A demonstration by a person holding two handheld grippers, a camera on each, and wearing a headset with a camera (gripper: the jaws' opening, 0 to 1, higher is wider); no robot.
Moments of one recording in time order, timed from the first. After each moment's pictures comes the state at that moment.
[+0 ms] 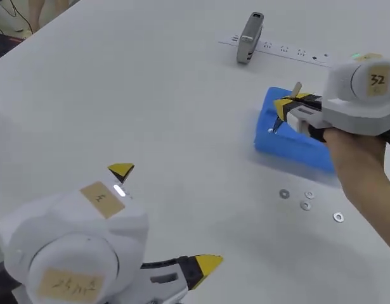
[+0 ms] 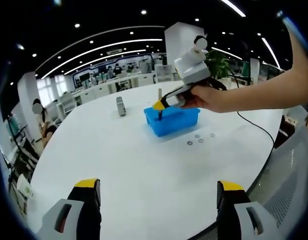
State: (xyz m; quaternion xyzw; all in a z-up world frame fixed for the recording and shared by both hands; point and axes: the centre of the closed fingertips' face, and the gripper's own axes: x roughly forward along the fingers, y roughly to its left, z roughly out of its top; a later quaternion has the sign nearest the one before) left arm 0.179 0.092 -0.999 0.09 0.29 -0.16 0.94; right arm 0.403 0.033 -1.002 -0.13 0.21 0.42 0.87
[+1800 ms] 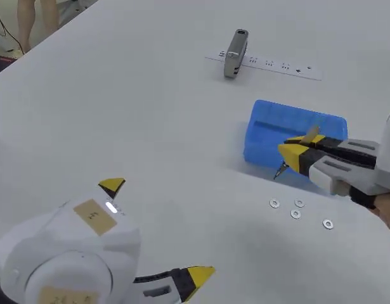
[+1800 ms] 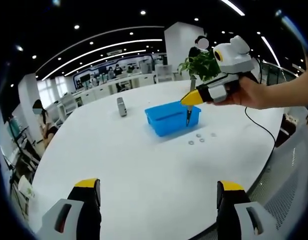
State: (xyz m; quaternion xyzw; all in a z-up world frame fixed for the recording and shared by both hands) left arm 0.179 0.094 -0.997 0.10 0.29 -0.15 0.94; right arm 0.305 -0.008 -0.969 -0.10 0.21 0.49 0.84
